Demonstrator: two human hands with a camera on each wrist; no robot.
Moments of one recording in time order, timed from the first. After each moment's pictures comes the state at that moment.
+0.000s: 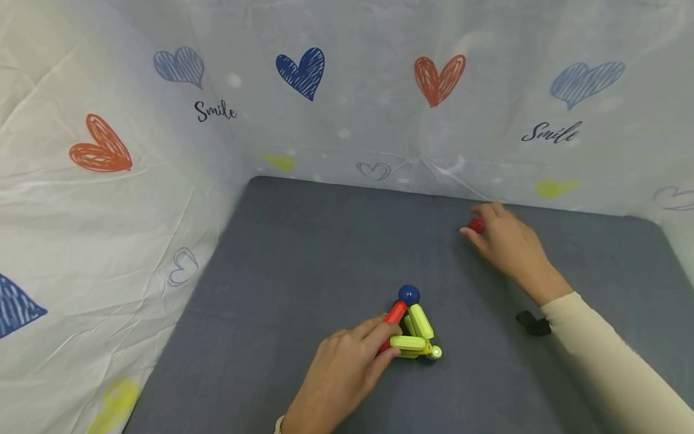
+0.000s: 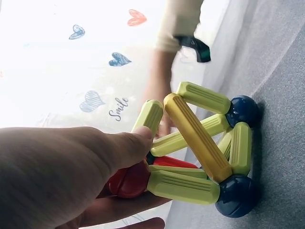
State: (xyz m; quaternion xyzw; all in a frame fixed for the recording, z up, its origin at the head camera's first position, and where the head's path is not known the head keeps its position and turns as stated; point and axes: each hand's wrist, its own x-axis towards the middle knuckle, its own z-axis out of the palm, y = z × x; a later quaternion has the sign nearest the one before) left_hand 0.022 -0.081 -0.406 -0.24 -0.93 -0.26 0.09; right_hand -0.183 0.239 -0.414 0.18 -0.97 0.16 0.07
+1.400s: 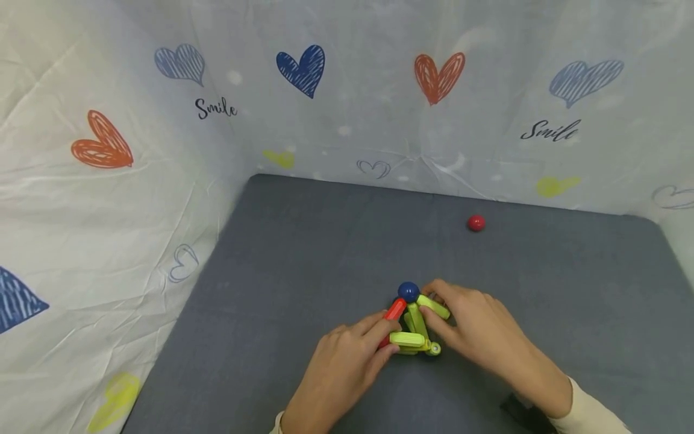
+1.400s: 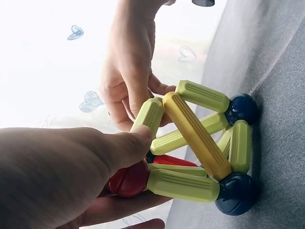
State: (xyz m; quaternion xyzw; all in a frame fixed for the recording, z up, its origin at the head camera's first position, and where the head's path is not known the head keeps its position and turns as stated) left_hand 0.021 -0.080 -0.405 -0.25 -0.93 -0.24 0.09; right_hand -0.044 0.163 -0.381 0.25 -0.94 0.22 -0.01
